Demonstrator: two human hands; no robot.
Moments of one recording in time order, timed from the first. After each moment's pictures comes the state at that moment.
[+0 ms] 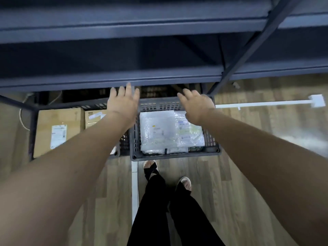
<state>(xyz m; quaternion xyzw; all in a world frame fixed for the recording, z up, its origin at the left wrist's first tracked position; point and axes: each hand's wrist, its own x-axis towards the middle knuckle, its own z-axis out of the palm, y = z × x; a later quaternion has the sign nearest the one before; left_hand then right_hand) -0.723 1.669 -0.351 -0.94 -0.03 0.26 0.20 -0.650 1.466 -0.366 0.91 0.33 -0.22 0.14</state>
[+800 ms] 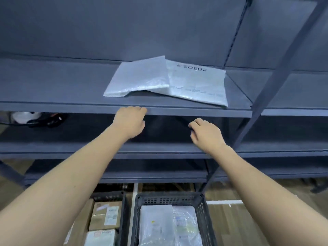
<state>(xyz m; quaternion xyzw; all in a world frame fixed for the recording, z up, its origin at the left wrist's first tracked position) -0.648 1.741 -0.012 -0.99 -0.02 -0.06 0.11 -0.584 1.495 -0.049 0.95 0.30 0.09 0.00</state>
